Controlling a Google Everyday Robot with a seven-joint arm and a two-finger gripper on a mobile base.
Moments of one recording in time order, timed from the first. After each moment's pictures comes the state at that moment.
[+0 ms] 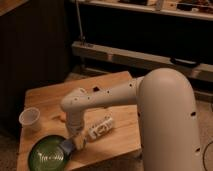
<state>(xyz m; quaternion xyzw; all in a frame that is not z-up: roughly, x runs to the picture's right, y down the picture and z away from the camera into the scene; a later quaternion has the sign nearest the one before) -0.167 0.256 0.745 -0.42 -0.21 -0.25 0.85</state>
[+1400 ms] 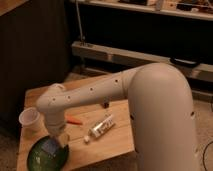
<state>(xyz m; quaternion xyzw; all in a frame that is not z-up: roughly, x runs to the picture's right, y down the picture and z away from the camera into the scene) -0.267 0.221 0.679 -0.34 -0.27 -0.39 0.82</state>
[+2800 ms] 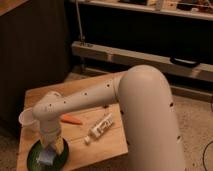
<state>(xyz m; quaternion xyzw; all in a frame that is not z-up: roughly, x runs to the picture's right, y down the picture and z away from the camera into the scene) -0.277 0.278 0.699 -0.34 -0.35 -0.47 0.74</state>
